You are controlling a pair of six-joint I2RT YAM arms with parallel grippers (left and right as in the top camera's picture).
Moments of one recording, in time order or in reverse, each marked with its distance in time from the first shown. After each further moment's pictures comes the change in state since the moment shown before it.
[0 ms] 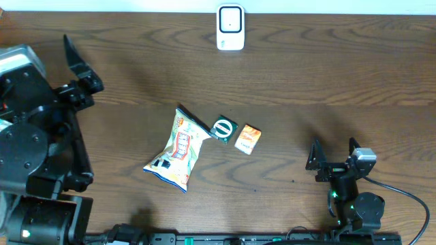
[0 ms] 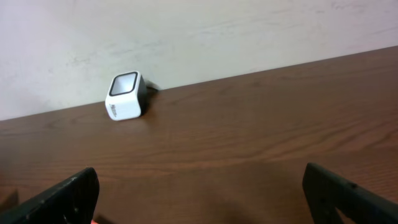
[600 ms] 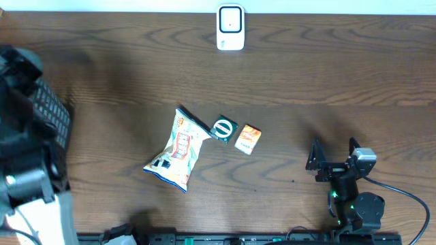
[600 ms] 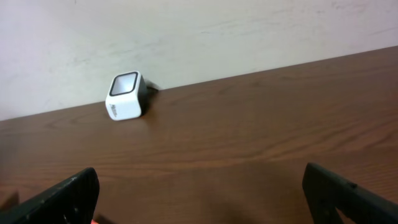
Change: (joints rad) left arm 0.443 0.172 0.000 -0.041 0.008 -0.131; right arm 0.000 0.000 0.000 0.000 0.000 0.000
